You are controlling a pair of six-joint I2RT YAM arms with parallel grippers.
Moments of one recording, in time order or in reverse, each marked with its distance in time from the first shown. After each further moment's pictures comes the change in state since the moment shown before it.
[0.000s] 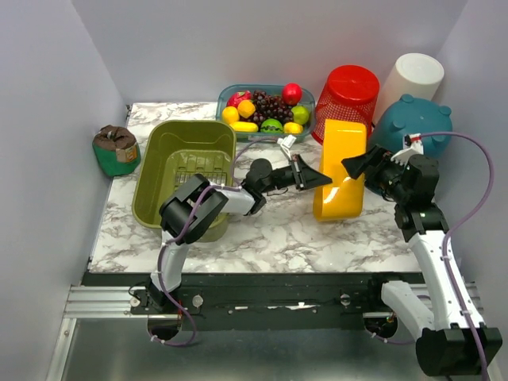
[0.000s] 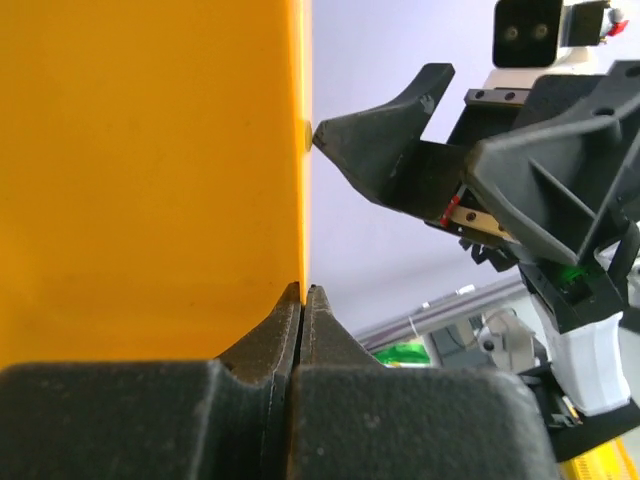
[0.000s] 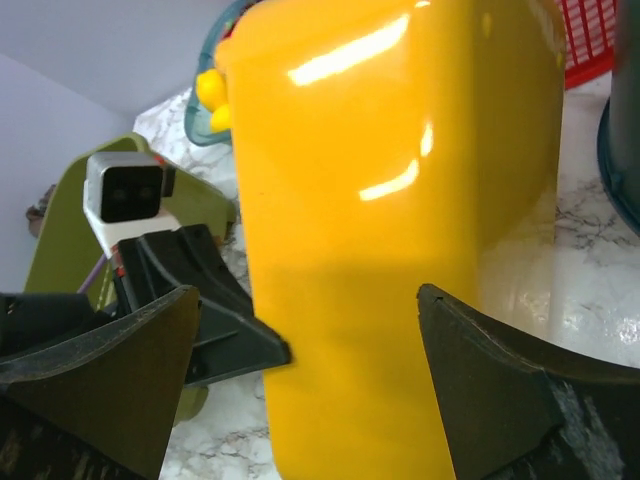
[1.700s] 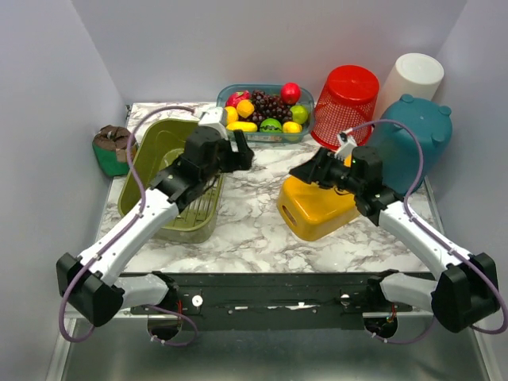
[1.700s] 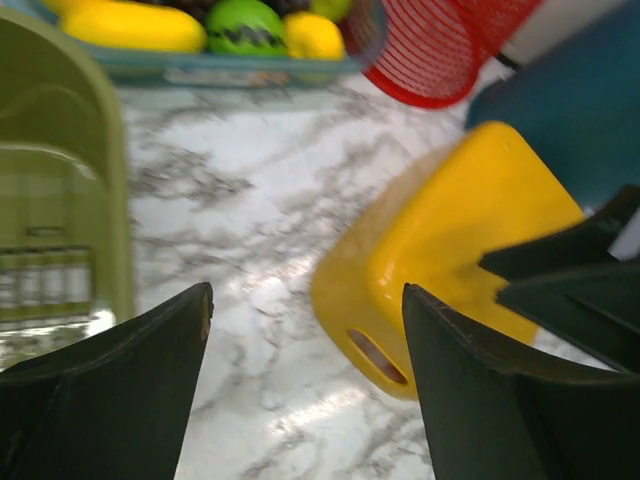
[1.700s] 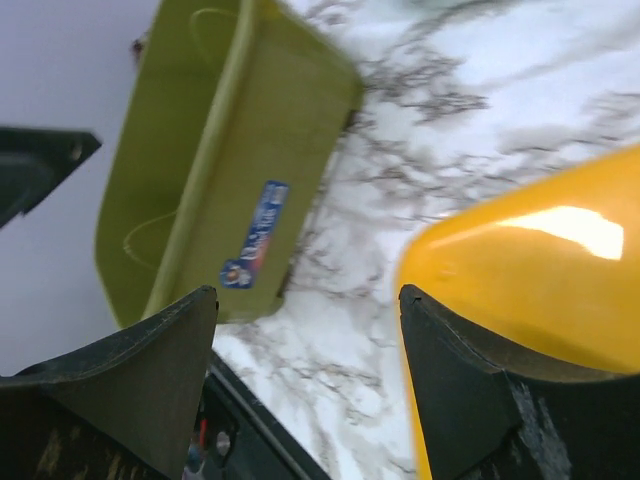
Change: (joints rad) left arm 0.140 -0.848 0.036 -1.528 -0.728 0.774; right arm 0.352 0.336 -0.022 0.289 -0.093 0.151
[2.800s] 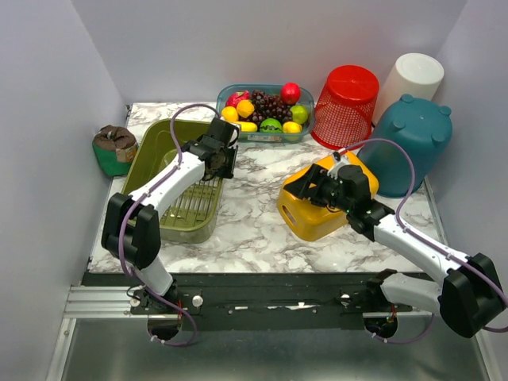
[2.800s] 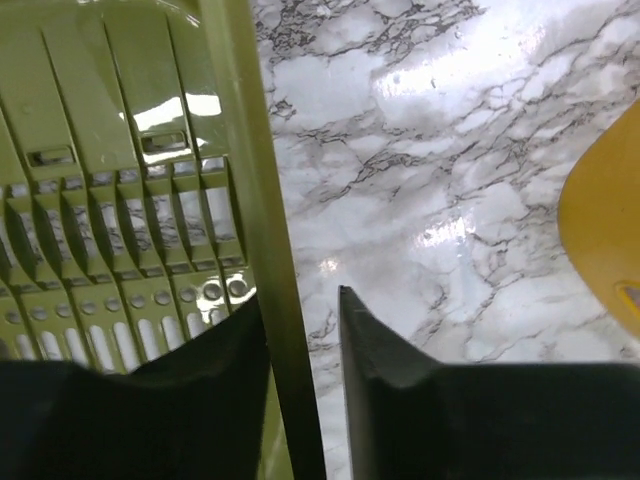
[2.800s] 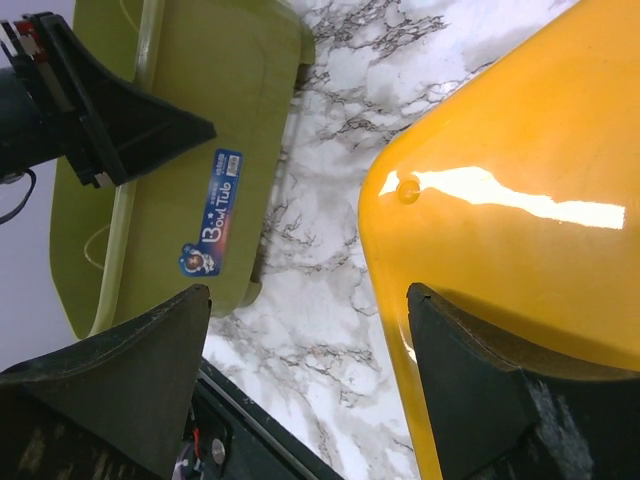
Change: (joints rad) left arm 0.179 0.414 0.156 -0.288 0.070 0.320; right arm 0.165 -0.037 -0.134 0.047 0.229 0.115
